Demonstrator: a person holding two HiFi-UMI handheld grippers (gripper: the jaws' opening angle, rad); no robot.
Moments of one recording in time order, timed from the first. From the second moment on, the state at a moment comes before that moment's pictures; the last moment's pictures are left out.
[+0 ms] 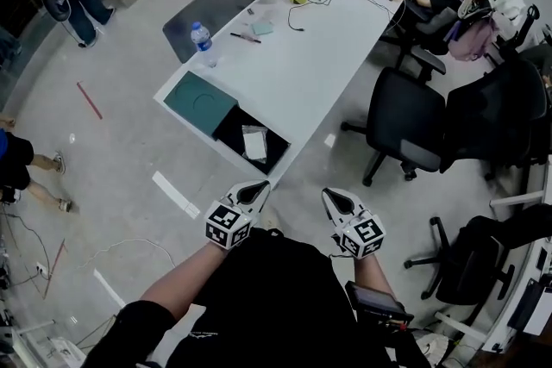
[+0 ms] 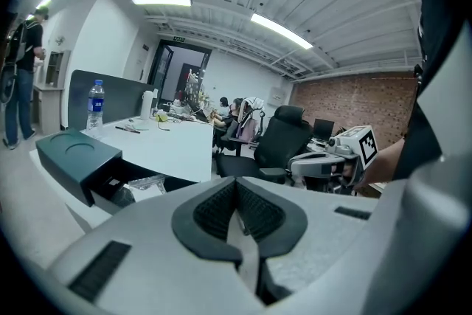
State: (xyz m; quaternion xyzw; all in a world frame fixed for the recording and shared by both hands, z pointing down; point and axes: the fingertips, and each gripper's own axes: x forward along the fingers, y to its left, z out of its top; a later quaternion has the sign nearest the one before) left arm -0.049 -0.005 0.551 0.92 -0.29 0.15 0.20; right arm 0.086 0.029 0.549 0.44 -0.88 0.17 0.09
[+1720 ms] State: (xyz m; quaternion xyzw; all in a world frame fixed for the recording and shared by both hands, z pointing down) left arm -0.071 -0.119 0.641 0.78 -0.46 0.32 0.28; right arm 0.051 -0.135 0.573 0.22 -0.95 0.19 0.14
